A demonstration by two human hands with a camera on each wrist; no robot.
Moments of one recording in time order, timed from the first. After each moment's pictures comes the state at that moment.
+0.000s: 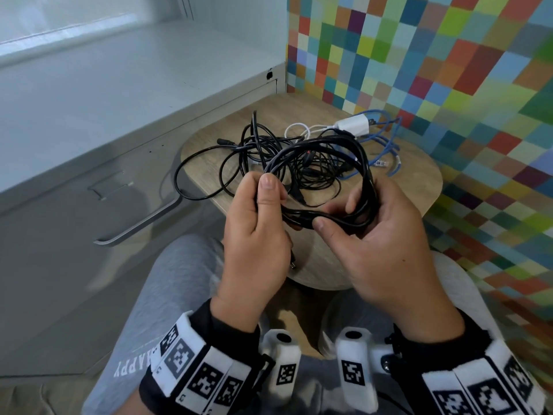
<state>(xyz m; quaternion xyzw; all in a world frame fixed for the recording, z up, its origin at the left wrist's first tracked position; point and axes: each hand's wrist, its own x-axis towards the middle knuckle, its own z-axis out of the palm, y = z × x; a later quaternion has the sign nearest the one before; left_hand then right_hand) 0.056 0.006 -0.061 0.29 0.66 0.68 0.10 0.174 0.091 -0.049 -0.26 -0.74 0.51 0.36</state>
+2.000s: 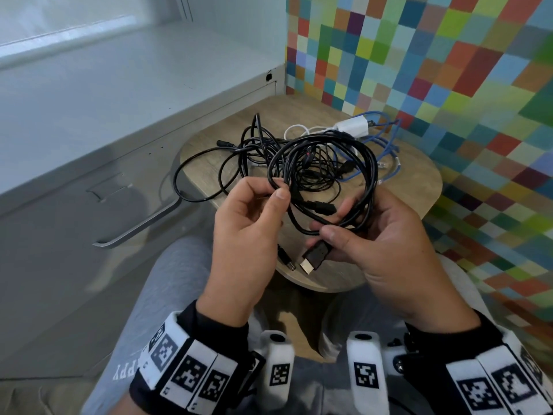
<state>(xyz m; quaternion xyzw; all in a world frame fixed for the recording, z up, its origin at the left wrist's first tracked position) 0.045 0.003 -0.069 0.29 0.57 0.75 0.19 0.181 0.098 -0.046 -0.24 -0.59 0.72 0.28</state>
